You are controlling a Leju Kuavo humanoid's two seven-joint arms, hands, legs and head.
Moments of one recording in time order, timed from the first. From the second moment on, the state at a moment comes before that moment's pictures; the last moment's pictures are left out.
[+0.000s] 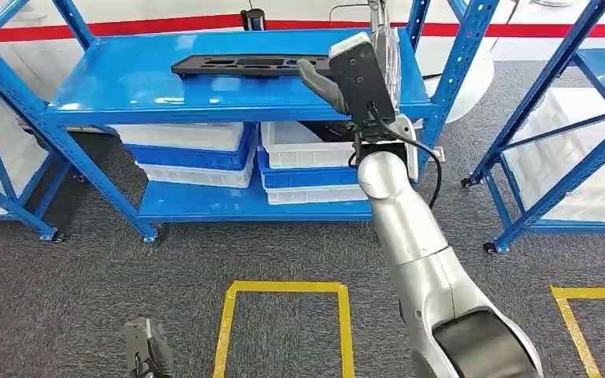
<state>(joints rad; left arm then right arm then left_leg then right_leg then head) -0.24 -0.17 0.28 -0.23 0.06 0.13 -0.67 -0.88 0.22 0.31 -1.01 0.55 -0.29 -0.22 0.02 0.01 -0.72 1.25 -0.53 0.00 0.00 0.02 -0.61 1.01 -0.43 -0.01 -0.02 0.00</state>
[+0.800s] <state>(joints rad) -0.23 -0.18 0.29 -0.25 0.12 0.12 -0.70 -0.87 0.25 0.31 -1.05 0.57 -0.27 -0.22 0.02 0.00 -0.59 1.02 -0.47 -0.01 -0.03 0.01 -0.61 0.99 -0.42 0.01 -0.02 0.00</state>
